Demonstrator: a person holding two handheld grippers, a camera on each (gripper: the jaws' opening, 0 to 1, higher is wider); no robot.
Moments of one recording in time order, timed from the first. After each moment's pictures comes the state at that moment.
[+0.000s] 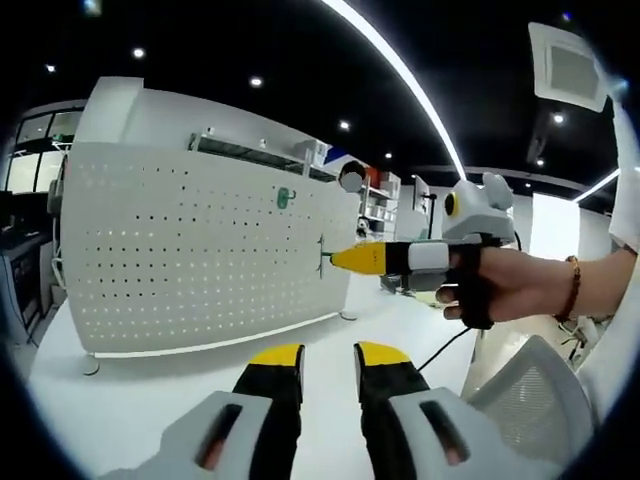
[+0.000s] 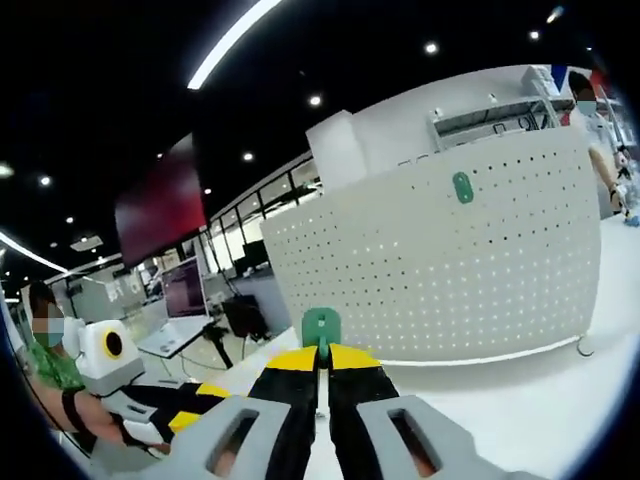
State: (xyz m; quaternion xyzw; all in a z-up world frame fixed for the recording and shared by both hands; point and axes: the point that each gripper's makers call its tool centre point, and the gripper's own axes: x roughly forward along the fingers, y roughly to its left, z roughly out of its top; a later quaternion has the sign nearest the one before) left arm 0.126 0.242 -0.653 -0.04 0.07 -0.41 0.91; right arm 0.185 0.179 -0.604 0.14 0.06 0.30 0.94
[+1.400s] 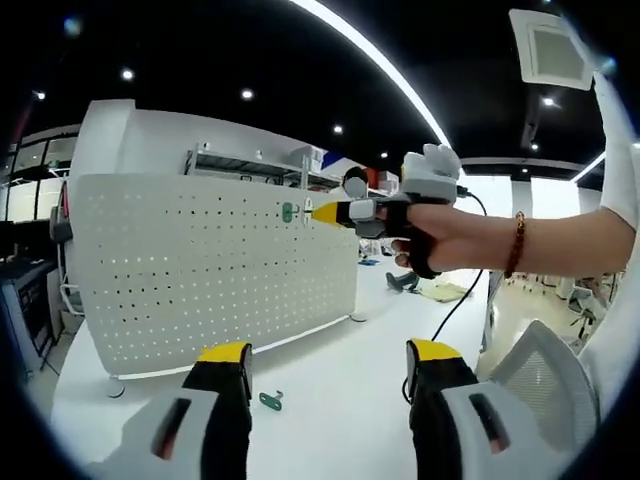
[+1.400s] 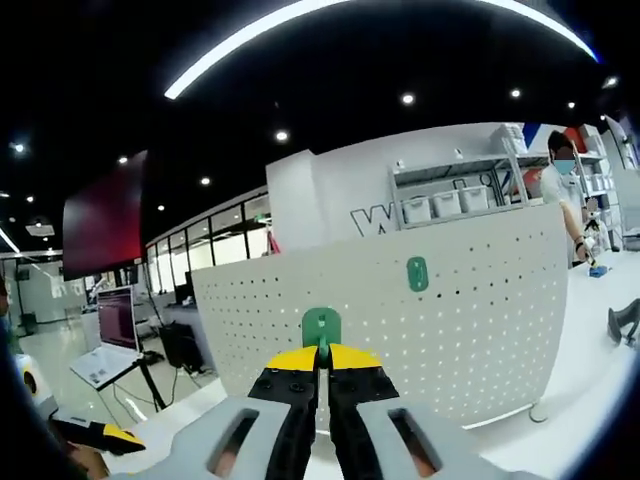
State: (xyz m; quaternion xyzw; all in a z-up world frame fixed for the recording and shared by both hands) left arm 0.119 0.264 -0.641 0.00 0.05 -0.40 0.91; right arm 0.267 0.138 -0.548 0.08 -0.01 0.16 0.98
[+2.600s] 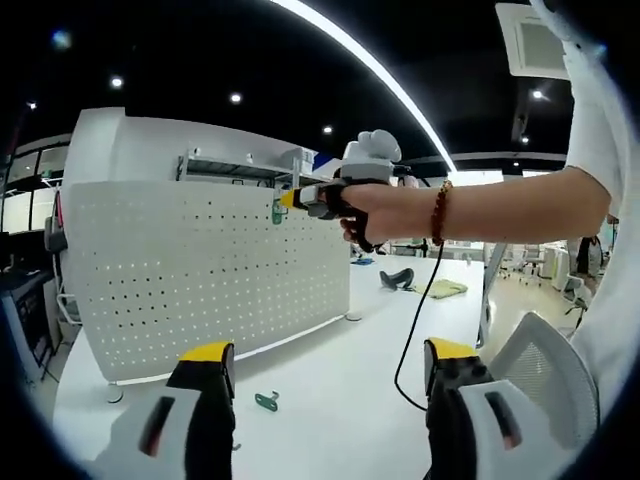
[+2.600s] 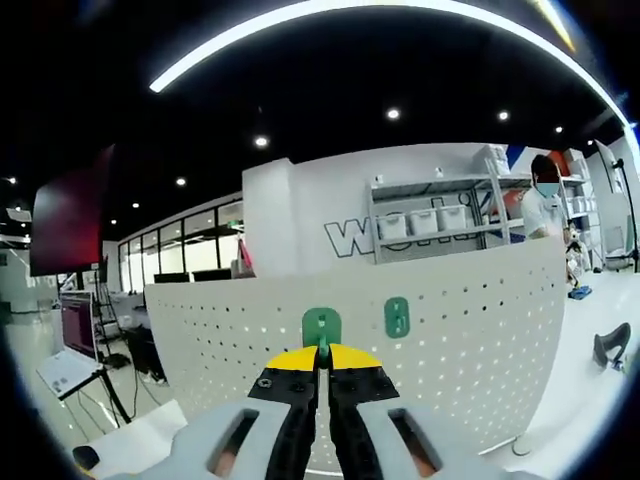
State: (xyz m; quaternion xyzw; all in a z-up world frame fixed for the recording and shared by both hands) left arm 0.113 0.262 -0.641 0.01 0.04 -0.41 0.91; right arm 0.332 0.125 -0.521 0.06 -0.03 0.10 0.99
